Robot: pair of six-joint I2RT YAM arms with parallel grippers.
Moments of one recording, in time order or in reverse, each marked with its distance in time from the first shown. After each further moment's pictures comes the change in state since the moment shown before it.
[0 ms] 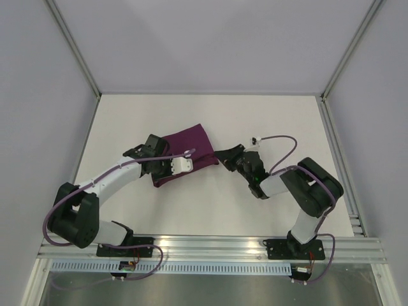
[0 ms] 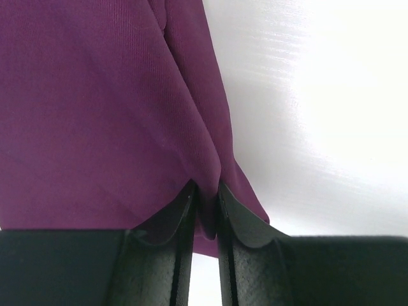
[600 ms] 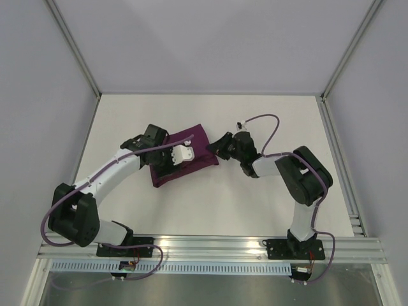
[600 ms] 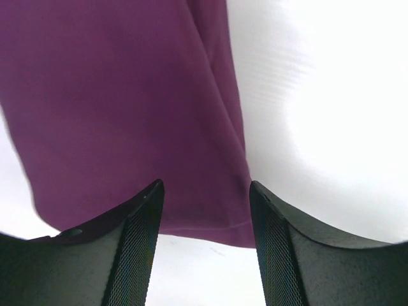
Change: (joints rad) left arm 0.000 0.008 0.137 -0.129 0.032 -0.089; right arm -0.070 0.114 0.350 -0.373 -0.236 -0.220
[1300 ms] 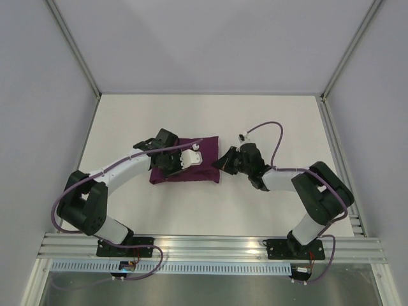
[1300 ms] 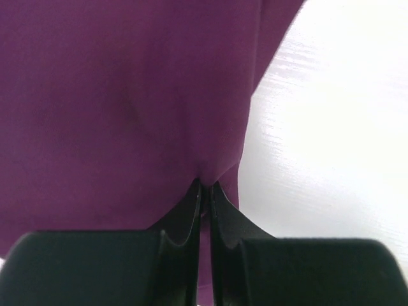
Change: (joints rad) left arm -0.067 0.121 -0.003 0.101 0.026 -0.079; right arm 0.042 -0.233 -0.199 -0.143 -0.034 -0.130
